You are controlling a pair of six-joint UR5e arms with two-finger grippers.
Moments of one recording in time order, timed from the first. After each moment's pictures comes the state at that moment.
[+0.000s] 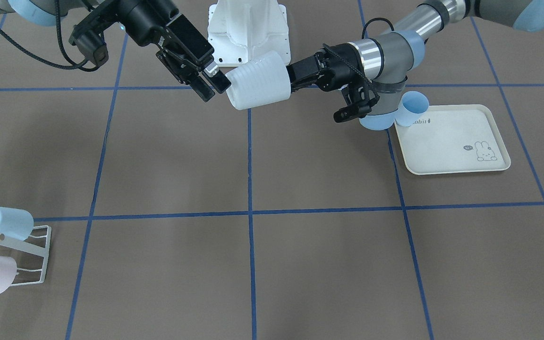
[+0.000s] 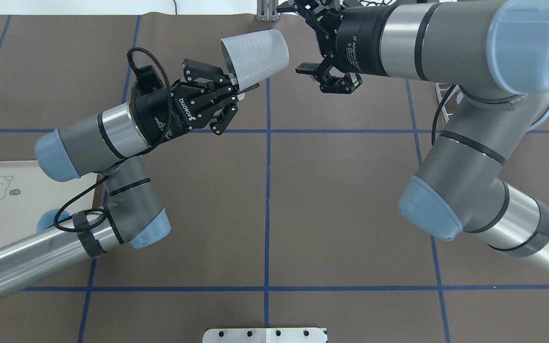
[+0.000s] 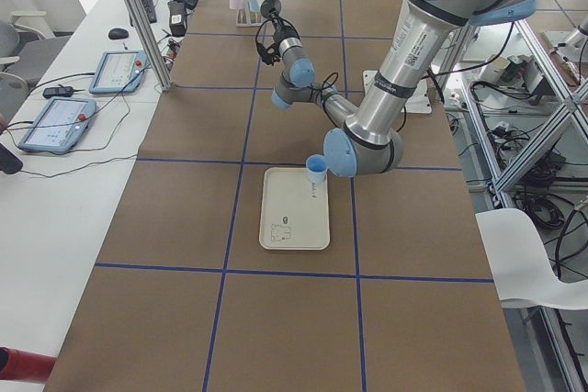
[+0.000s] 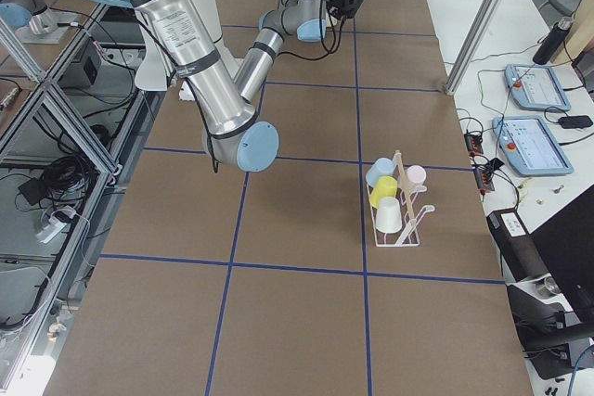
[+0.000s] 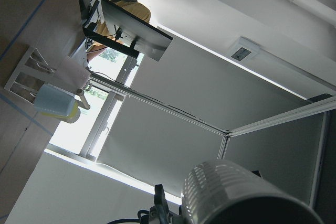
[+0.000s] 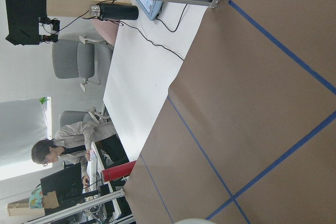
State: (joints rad) left arm -0.59 -2.20 -1.39 -3.54 -1.58 -2.40; right arm 0.74 -0.98 1.97 -0.94 1.75 2.19
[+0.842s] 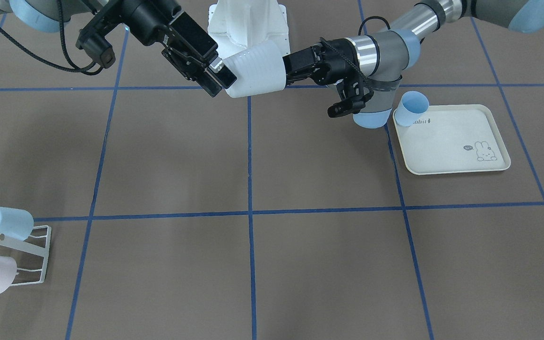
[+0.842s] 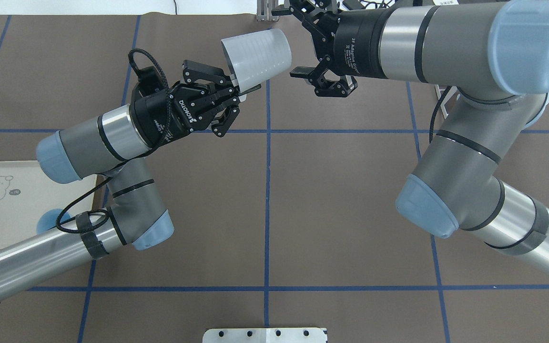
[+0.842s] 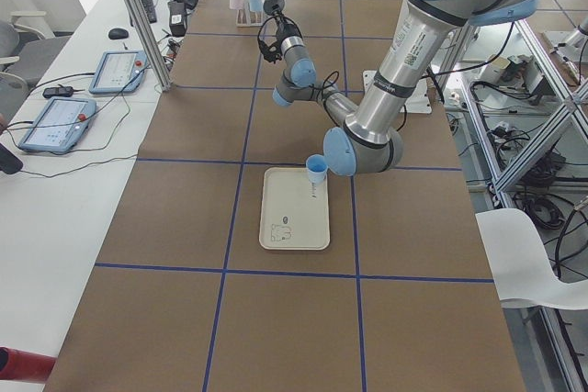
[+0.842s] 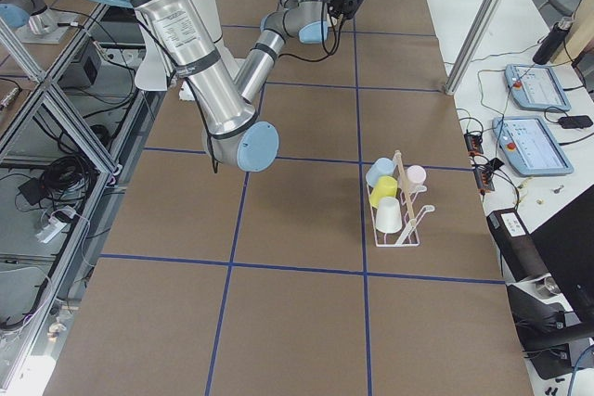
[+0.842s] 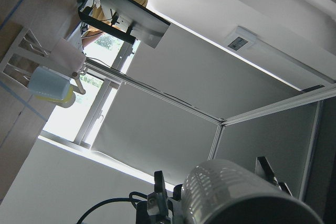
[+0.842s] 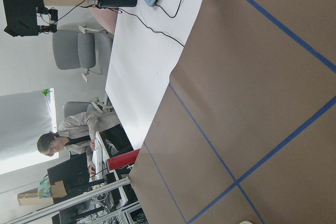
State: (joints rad) left arm -0.59 -2.21 -1.39 -3.57 -1.58 -2.40; right arm 0.74 -0.98 1.95 -0.88 1.78 2.23
